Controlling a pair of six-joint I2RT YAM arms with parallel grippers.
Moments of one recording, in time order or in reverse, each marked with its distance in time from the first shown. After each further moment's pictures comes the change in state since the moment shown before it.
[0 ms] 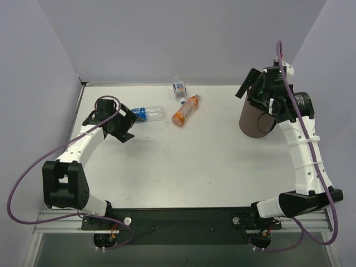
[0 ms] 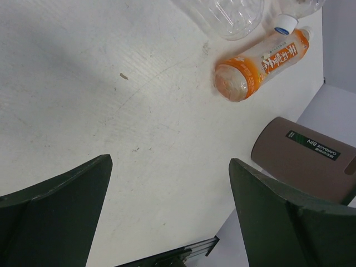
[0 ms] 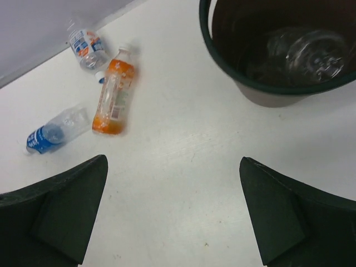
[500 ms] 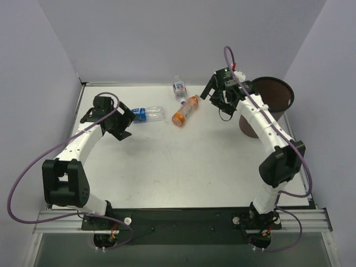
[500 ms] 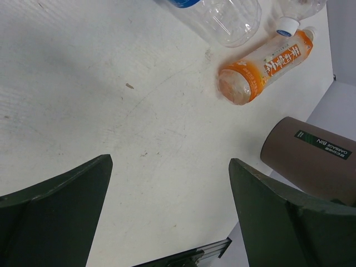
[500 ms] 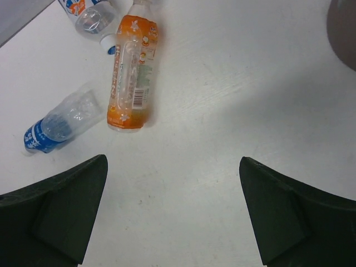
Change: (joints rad) left arm 0.035 0.023 0.049 -0.037 0.027 0.102; right arm 0.238 0.291 -0.005 0.103 0.052 0.229
